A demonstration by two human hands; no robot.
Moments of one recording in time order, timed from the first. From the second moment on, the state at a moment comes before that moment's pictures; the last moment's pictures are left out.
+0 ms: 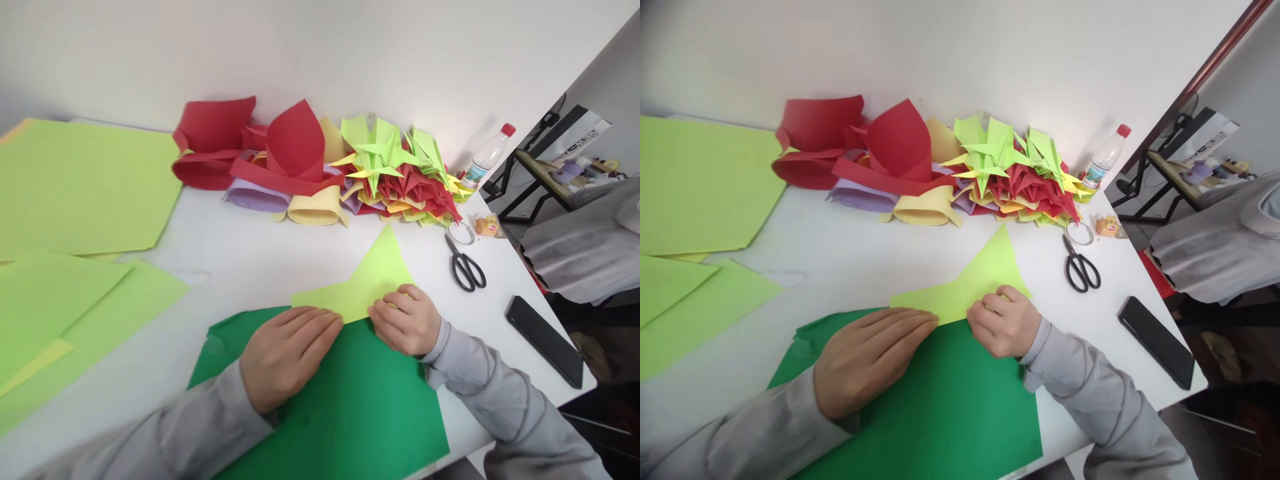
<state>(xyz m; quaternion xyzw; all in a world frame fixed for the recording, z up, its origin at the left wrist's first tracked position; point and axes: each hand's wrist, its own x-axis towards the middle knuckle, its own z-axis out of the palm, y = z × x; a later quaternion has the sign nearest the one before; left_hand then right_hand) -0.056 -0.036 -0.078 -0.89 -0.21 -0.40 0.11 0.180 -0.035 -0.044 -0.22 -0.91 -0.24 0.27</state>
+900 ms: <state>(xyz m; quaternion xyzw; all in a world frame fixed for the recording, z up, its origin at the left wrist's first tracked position) -0.067 -0.021 -0.060 -0.86 -0.26 -0.38 0.21 0.219 -0.011 -0.052 -0.35 -0.86 -0.22 0.31</state>
